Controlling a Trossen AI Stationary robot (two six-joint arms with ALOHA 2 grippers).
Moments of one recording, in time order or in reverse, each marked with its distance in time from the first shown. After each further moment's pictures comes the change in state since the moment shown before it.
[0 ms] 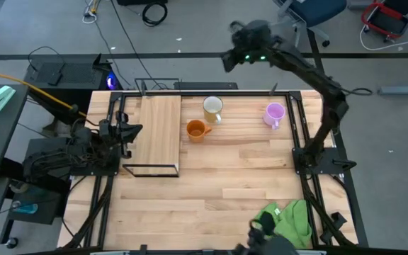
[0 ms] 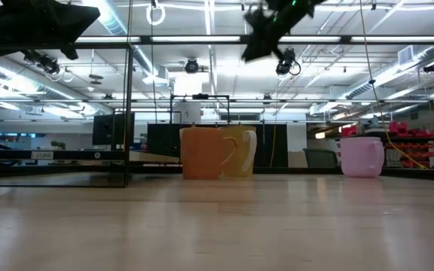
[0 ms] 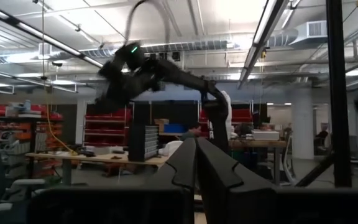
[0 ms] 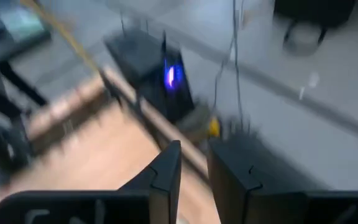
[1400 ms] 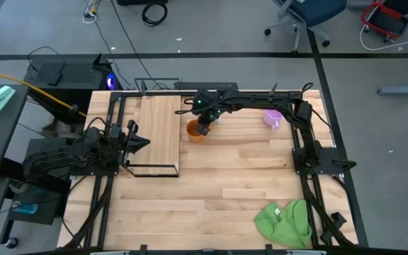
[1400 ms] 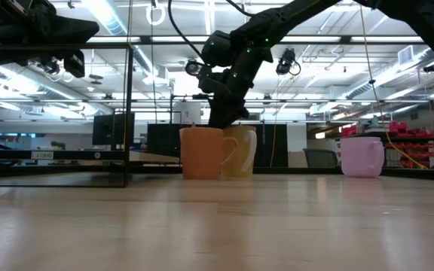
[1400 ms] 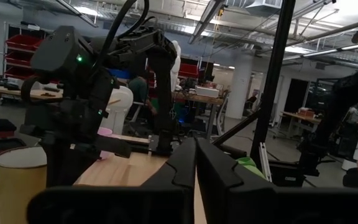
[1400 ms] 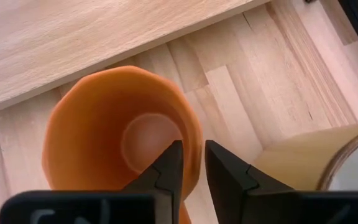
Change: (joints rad) left arm 0.000 0.000 0.001 -0.213 0.233 -0.193; right arm 0.372 0.323 -0.202 0.039 0.099 -0.113
